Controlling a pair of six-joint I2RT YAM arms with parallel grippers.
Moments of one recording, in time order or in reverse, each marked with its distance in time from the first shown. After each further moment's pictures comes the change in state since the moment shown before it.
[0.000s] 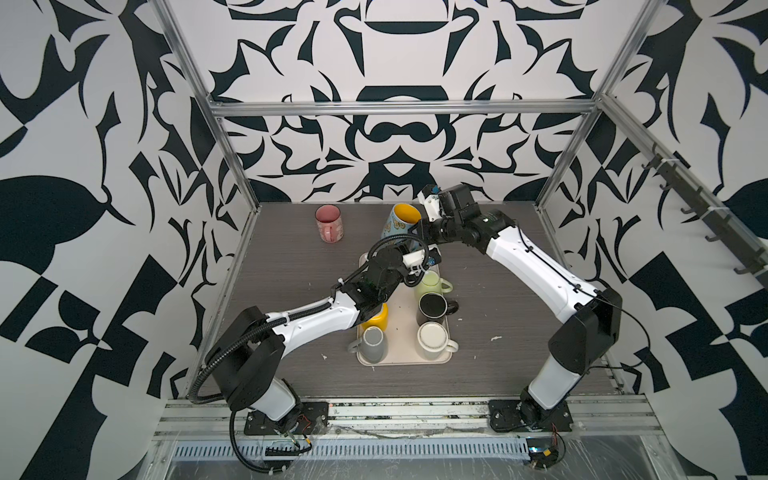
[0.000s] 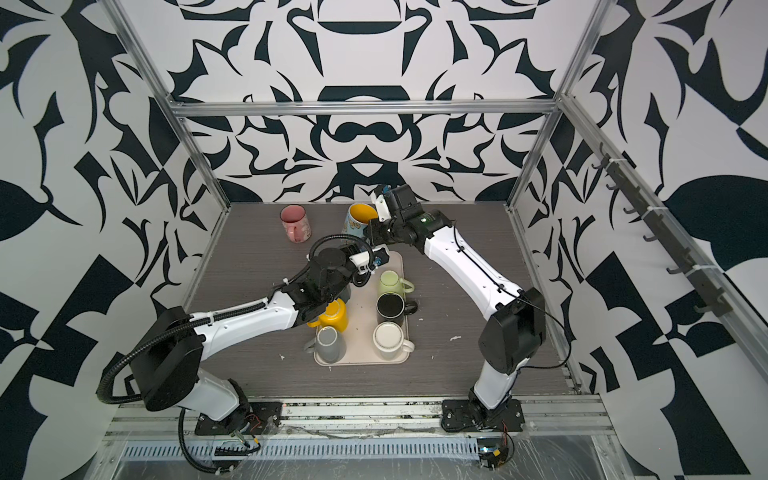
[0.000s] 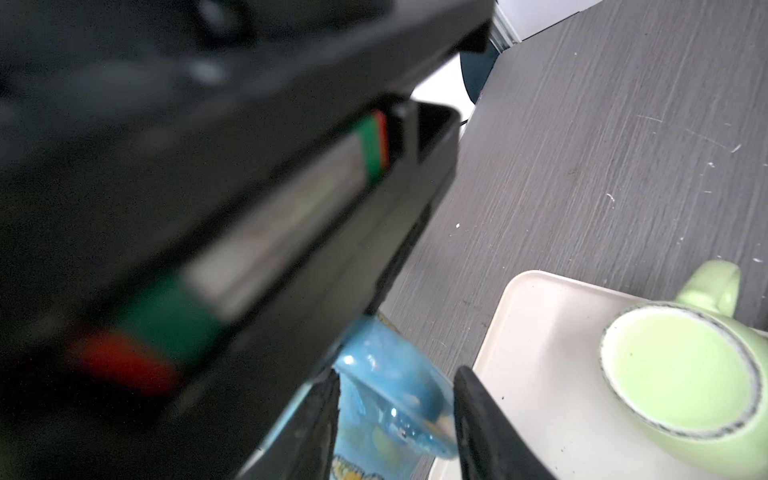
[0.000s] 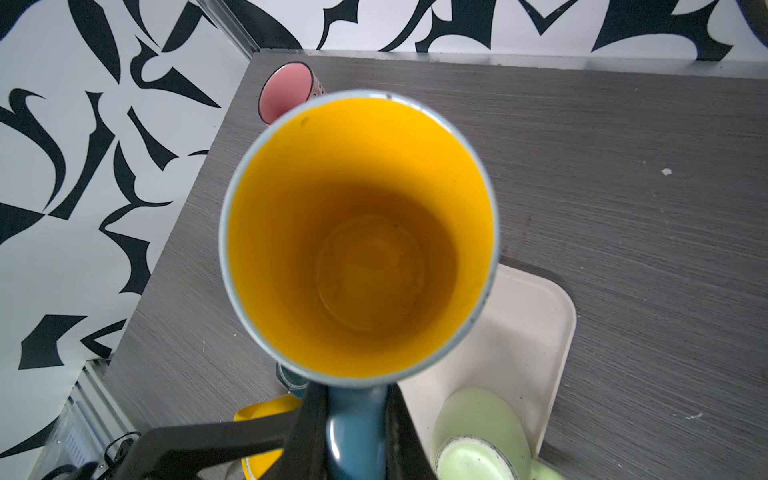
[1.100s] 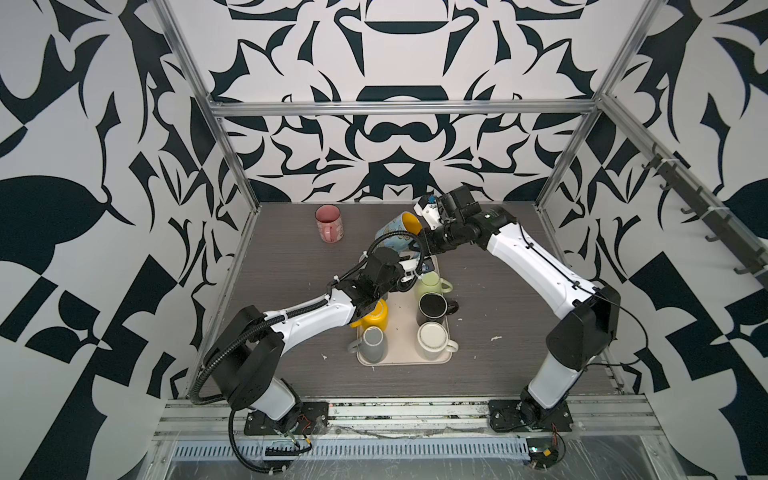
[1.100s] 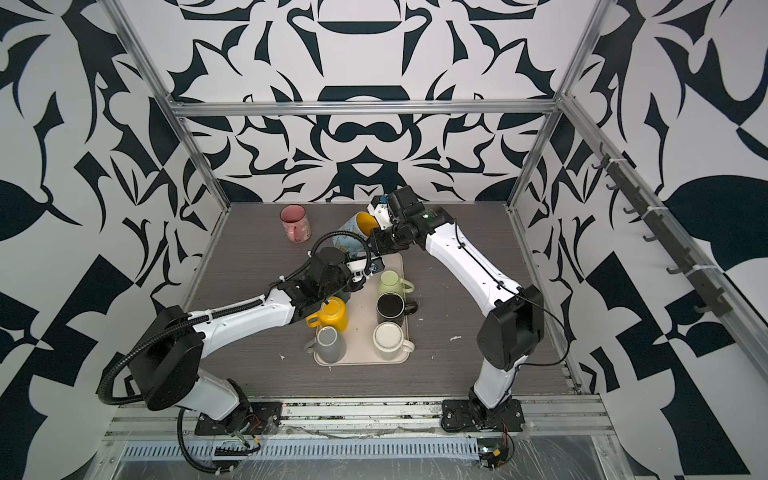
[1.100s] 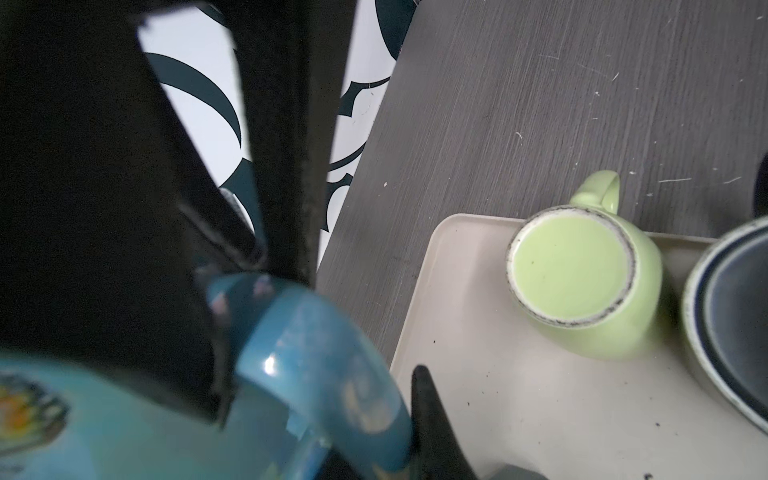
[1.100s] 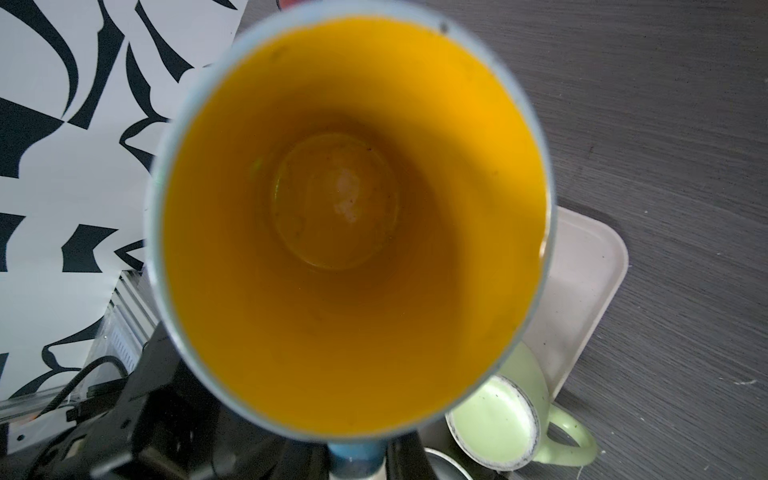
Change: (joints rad) left arm 0.038 0.005 -0.008 -0.197 0.156 -0.018; right arm -0.019 0.014 0.019 -0.175 -0.158 -0.097
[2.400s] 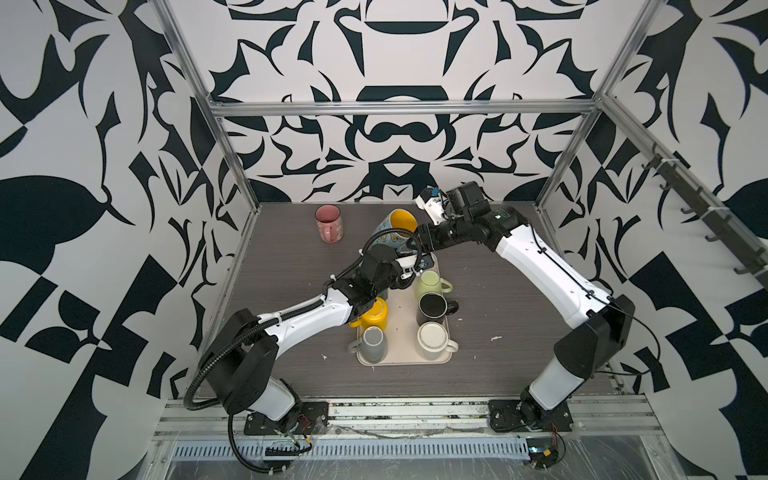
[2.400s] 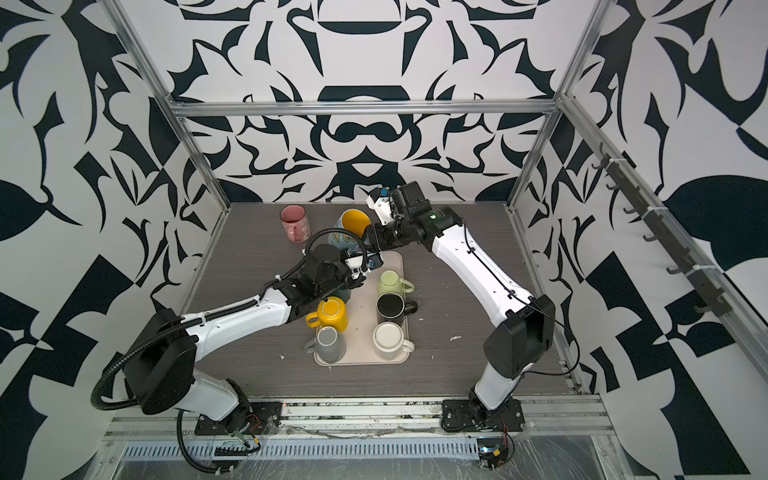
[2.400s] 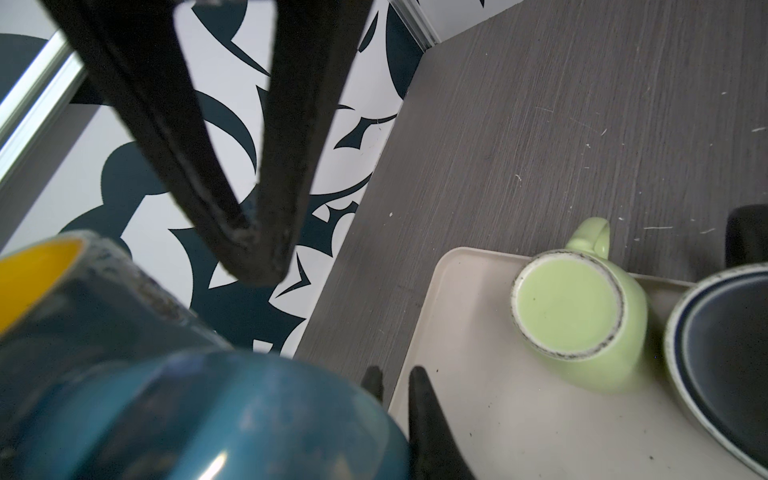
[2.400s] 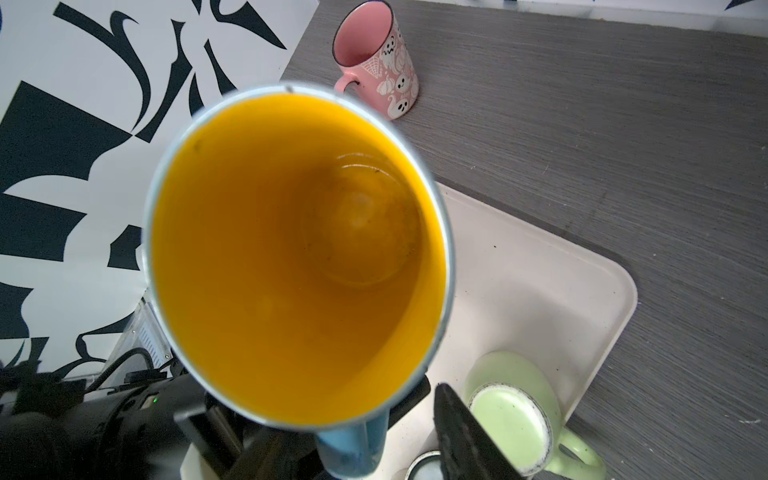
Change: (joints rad) left arm 0.022 -0.030 0.004 0.013 0.077 -0.032; right arm 0.000 -0.058 0.010 0.024 -0.050 -0.015
